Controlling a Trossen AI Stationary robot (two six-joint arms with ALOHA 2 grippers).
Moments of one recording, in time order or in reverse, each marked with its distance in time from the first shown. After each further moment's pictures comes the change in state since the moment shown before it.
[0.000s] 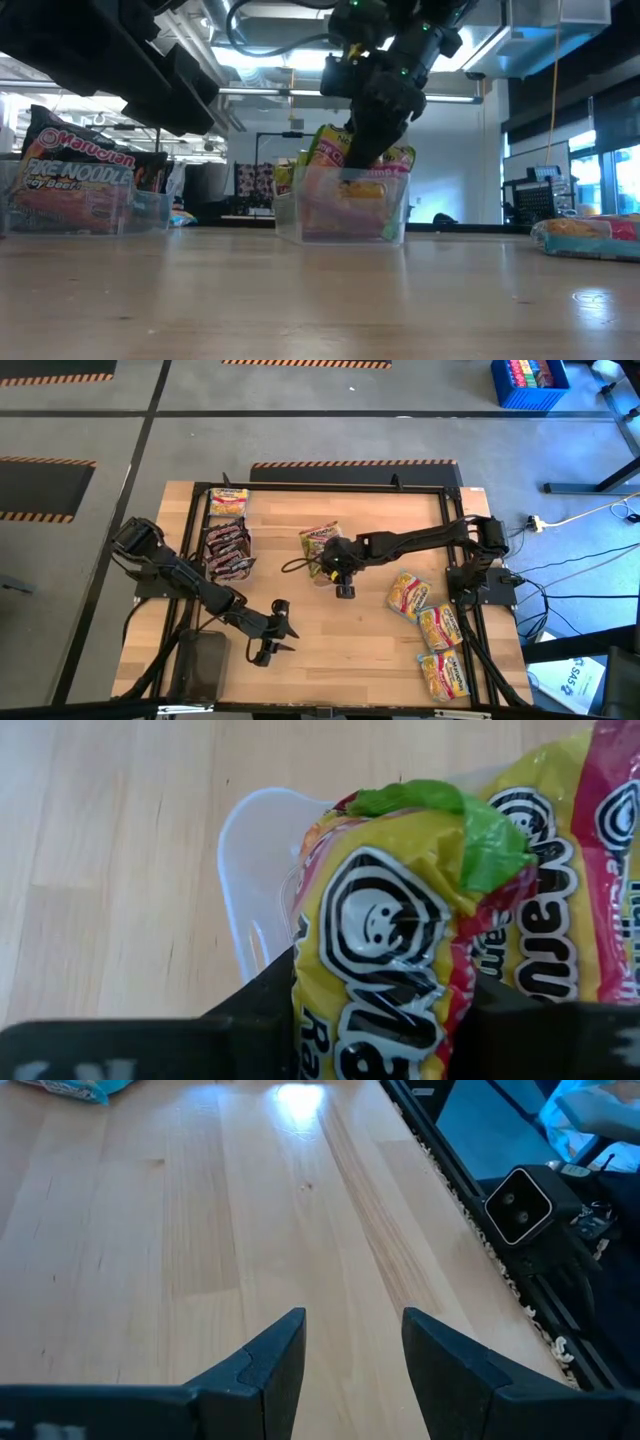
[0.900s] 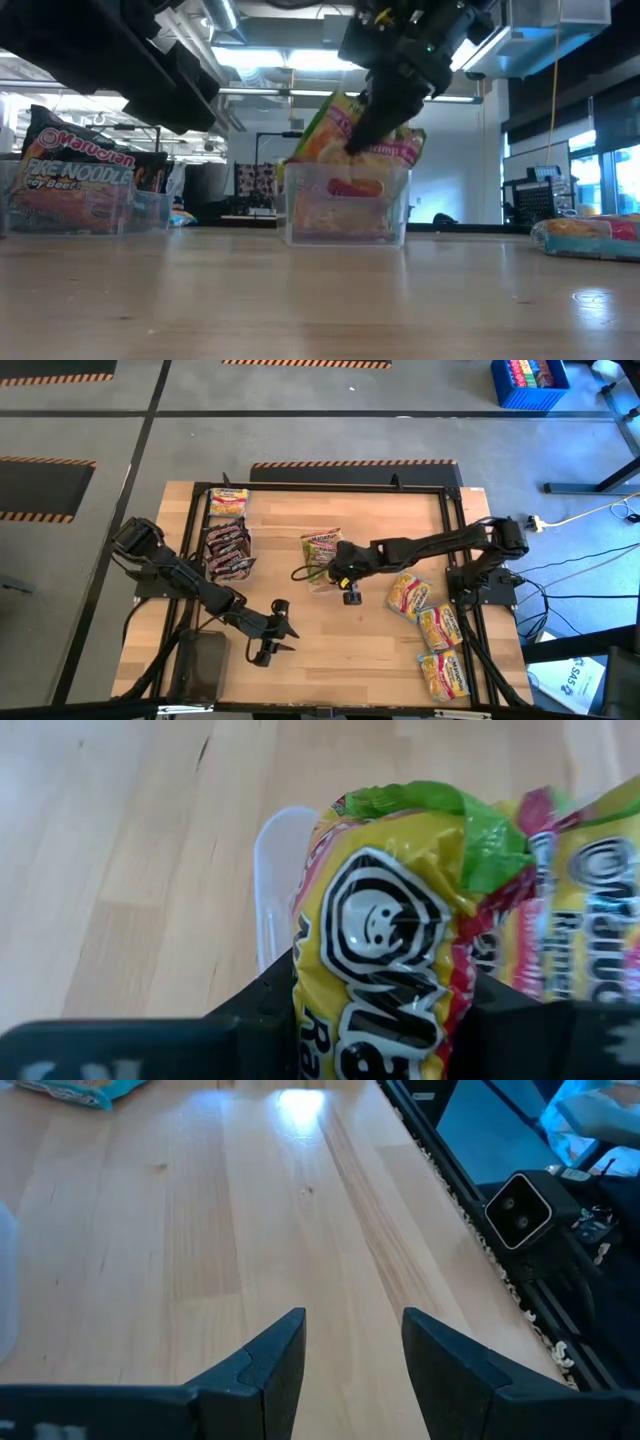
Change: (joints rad) left arm -0.005 -0.001 0.000 0.006 -0.007 -0.001; right arm 0.058 -0.134 -0.133 0.150 0.040 -0.018
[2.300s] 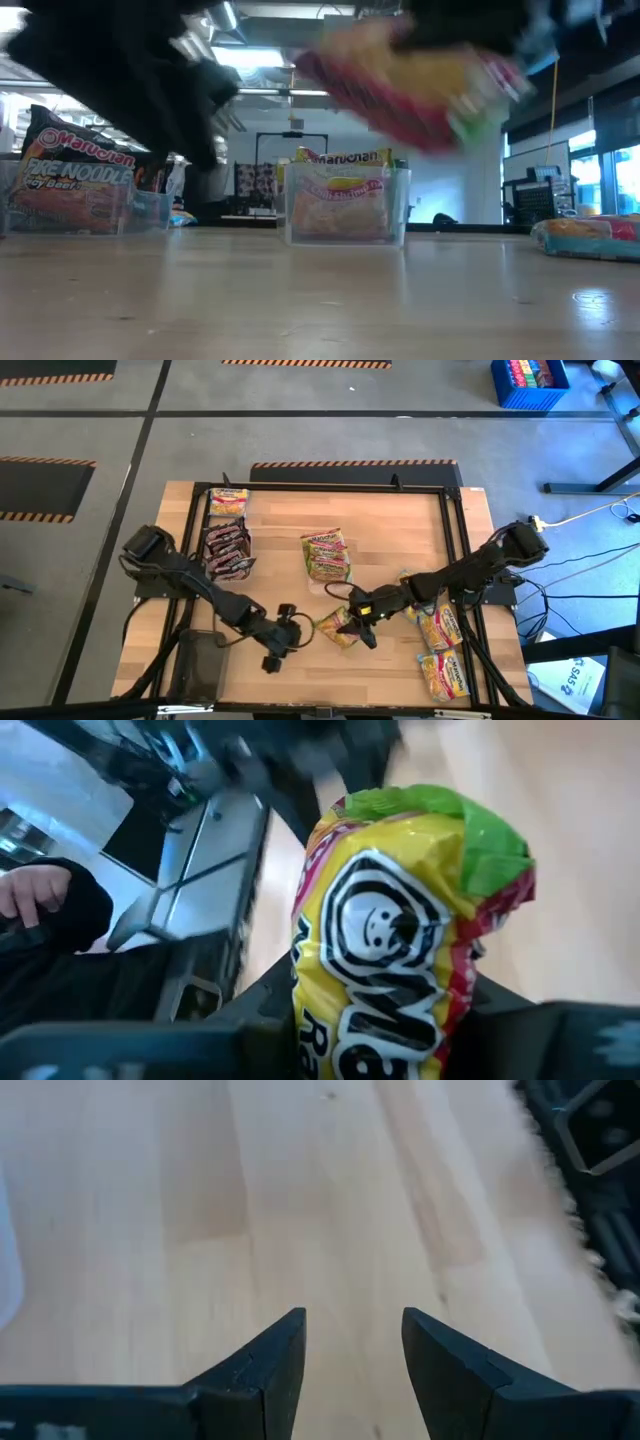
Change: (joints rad) left arm 0.007 0.134 0.305 -0.502 0.002 -0.020; right arm 0.313 -0.118 -0.377 0.721 -0.047 0.725
